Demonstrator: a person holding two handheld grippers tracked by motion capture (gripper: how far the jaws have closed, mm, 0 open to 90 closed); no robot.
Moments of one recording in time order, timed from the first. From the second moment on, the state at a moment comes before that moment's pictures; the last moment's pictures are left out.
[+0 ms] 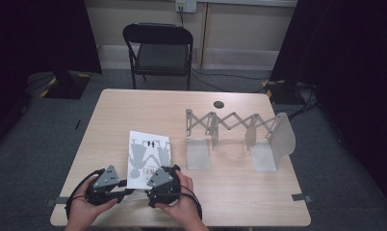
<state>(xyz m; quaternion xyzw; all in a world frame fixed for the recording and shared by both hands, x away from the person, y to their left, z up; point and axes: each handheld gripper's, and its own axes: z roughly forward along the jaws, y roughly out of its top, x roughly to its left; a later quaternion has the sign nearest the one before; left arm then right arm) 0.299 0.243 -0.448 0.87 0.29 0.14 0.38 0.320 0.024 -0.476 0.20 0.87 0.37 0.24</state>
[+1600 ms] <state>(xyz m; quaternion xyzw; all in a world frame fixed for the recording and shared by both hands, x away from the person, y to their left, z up) 0.322 0.275 -0.484 0.88 0.27 0.10 0.37 0.321 0.028 -0.420 0.13 0.89 0.29 0.31</state>
